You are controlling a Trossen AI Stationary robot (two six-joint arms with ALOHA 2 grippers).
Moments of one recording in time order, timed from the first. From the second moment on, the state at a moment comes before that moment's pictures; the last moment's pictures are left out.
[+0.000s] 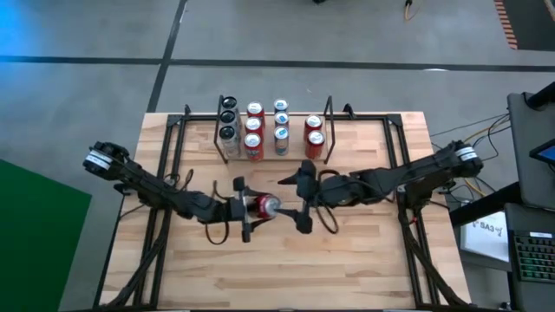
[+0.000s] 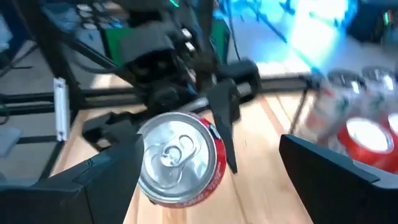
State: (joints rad) left arm -0.39 1.44 0.60 0.85 -0.55 0.22; right arm 0.26 1.52 1.30 -0.13 0.32 0.16
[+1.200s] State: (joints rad) left arm -0.26 1.34 0.38 1.25 -0.39 0.25; right arm 0.08 1.54 0.79 0.78 0.05 -0.26
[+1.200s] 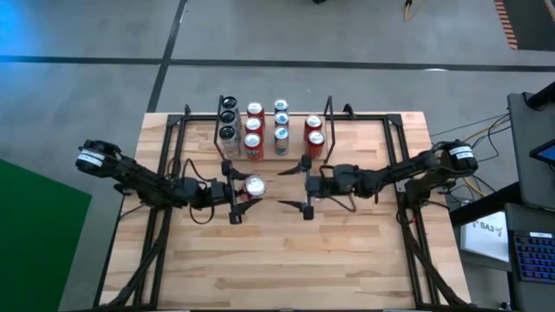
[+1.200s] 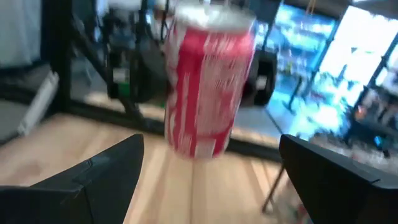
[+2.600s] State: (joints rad) left arm -0.26 1.36 0.46 1.24 -0.33 0.35; right arm 0.05 1.81 1.26 0.72 -0.21 -0.12
